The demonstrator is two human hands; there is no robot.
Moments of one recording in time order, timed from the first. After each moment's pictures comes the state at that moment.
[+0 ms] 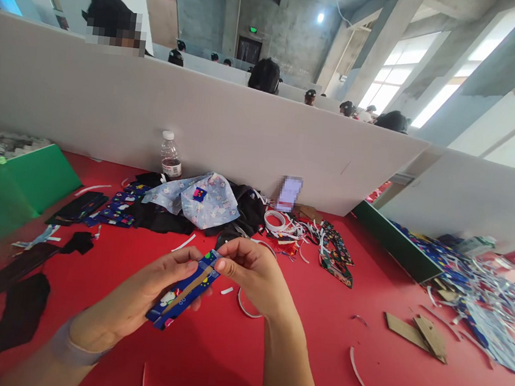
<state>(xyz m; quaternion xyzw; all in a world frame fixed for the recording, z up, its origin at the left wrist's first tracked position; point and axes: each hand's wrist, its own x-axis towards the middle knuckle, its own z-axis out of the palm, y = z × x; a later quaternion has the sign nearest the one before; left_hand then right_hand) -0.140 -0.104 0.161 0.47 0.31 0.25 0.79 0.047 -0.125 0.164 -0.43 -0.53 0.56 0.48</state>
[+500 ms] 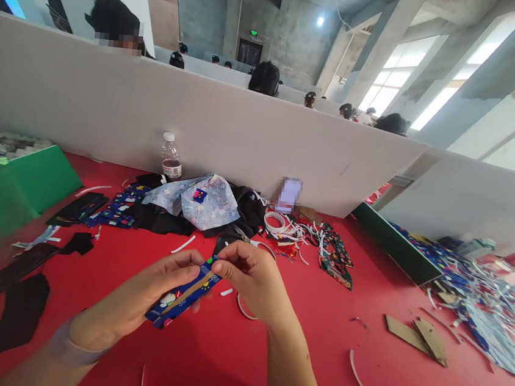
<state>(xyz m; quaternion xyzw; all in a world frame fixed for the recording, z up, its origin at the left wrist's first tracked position) -0.140 -0.102 0.163 0.49 0.32 0.23 0.78 0.046 -0.128 0.167 -0.48 -0.59 0.47 0.45</state>
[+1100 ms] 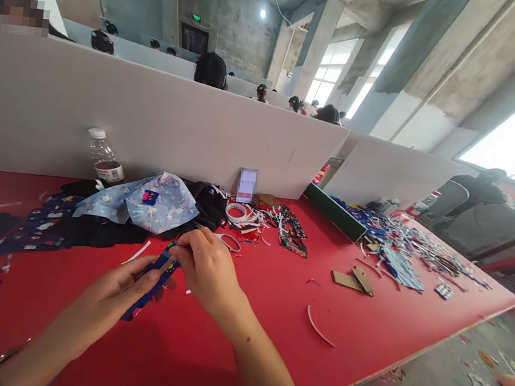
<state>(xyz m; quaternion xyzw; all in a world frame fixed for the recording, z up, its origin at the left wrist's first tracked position) -0.129 -0.104 0.152 0.61 0.39 0.26 0.64 0.038 -0.132 0.163 -0.57 -0.71 0.07 0.42</state>
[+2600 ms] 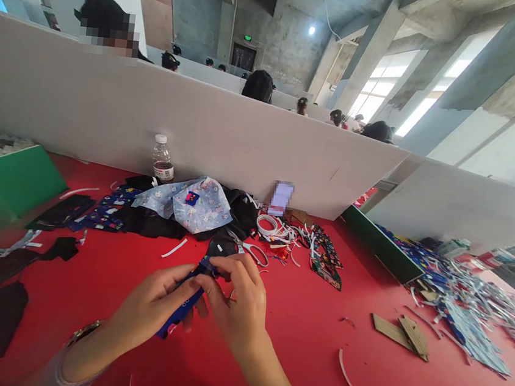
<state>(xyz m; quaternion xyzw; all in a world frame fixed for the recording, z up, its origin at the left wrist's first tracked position) -0.126 -0.113 0.147 0.64 0.34 0.25 0.65 0.026 -0.148 0.146 -0.52 -0.68 0.02 0.52</state>
